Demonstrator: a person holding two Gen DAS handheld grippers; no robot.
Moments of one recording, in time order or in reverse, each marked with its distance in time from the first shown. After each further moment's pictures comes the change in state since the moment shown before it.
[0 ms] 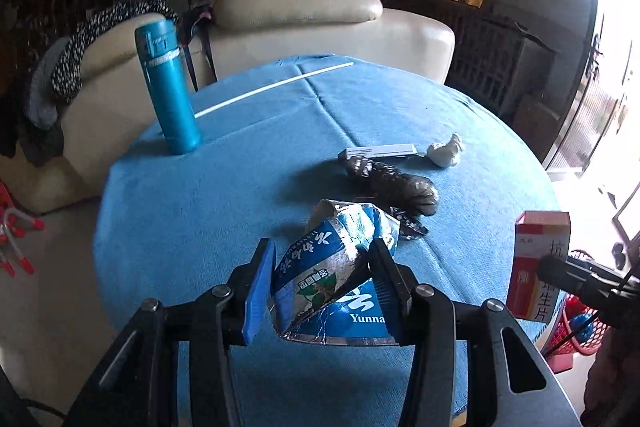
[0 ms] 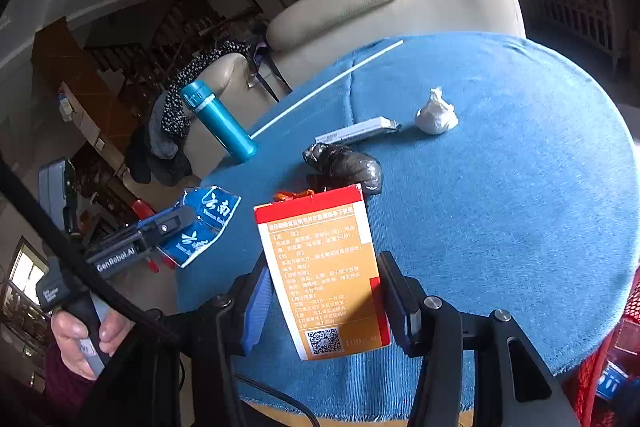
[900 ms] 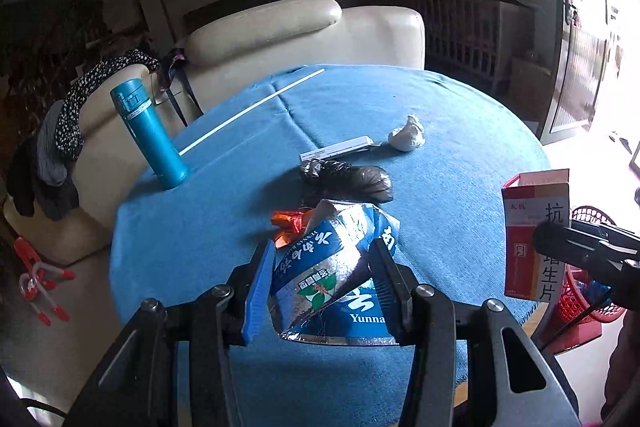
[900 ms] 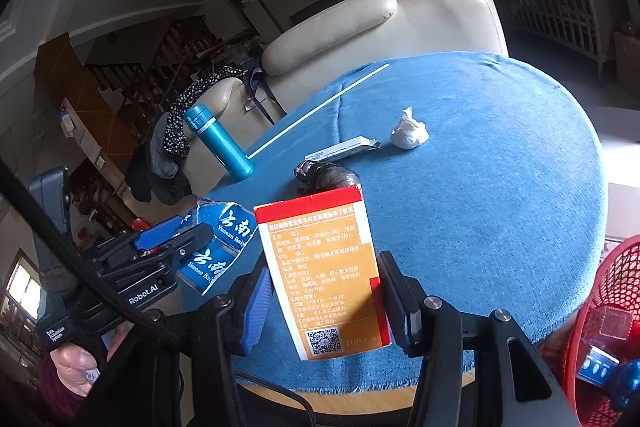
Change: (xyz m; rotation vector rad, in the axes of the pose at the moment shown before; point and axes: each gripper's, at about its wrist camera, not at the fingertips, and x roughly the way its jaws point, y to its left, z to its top) left arm -0.020 -0.081 -0.014 0.184 -0.034 0.087; right arm -0.043 -0.016 -0.015 0.027 -0.079 -0.009
